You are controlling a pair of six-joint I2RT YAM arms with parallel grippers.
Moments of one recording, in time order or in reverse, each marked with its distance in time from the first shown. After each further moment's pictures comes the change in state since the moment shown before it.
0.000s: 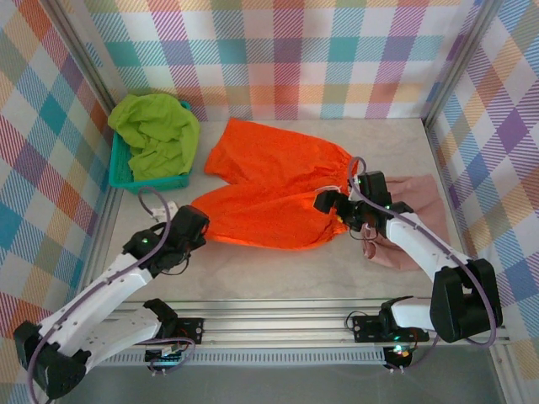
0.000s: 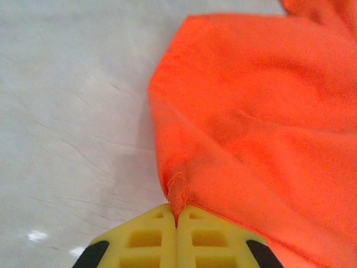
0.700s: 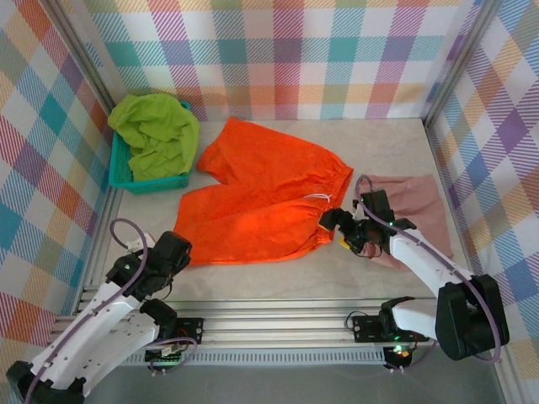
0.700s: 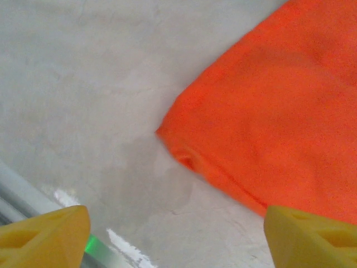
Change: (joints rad) left arm 0.137 -0.240 -0.248 -0.185 0.078 -0.221; right arm 0.002 -0.101 -0.181 -0.025 -0.058 0.193
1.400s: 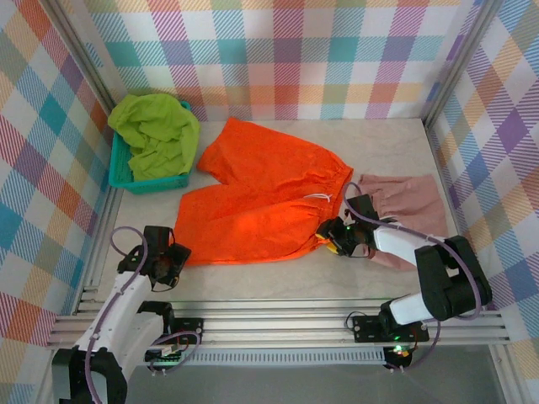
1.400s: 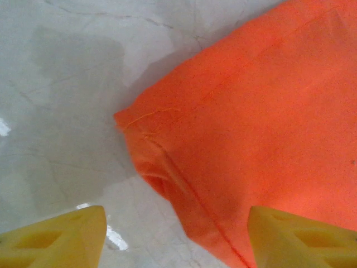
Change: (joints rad) left arm 0.440 0.171 -0.201 0.478 0.469 0.067; right arm 0.050 0.245 -0.011 0.183 0.020 0.127
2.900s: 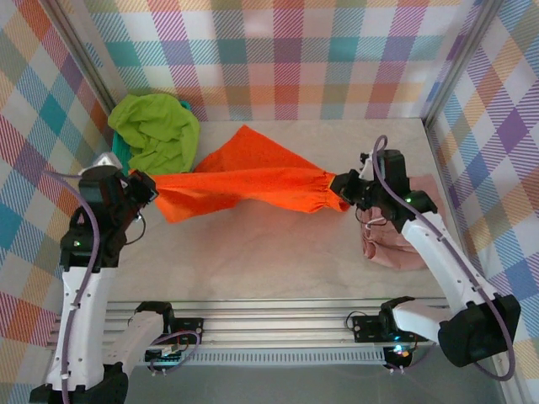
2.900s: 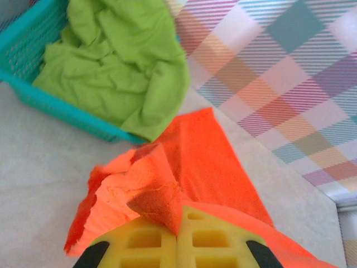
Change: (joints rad) left arm 0.012 0.047 0.875 -0.144 -0.079 0.492; right arm -0.039 -0.294 0.477 -0.356 0.053 -0.183
